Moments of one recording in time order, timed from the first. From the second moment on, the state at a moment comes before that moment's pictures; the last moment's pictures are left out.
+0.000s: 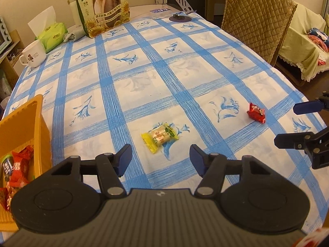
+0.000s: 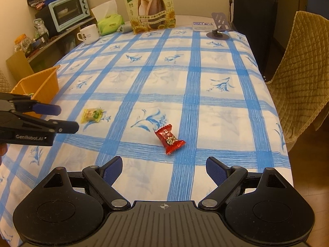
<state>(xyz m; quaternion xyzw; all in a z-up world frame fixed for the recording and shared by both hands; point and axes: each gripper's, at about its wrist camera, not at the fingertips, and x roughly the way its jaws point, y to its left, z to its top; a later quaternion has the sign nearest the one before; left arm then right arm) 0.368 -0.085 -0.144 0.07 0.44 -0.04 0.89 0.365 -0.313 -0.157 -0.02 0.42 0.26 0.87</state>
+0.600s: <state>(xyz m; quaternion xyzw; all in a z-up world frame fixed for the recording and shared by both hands) 0.418 -0.079 -0.169 0.10 0.47 -0.06 0.88 0.390 -0.312 -0.165 -0.01 0.43 0.24 0.87</state>
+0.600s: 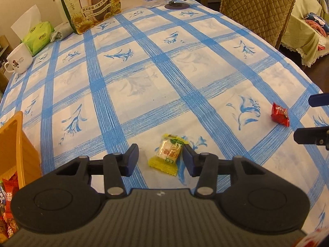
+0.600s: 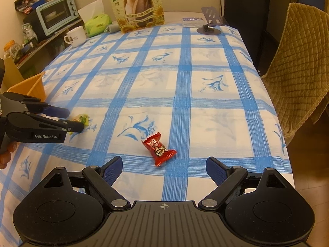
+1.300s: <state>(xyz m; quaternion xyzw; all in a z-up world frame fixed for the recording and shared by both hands) 0.406 -0.070 -0.160 0.04 0.47 -0.06 0.88 0.405 -0.292 -0.177 -0.09 0.41 0.28 0.86</state>
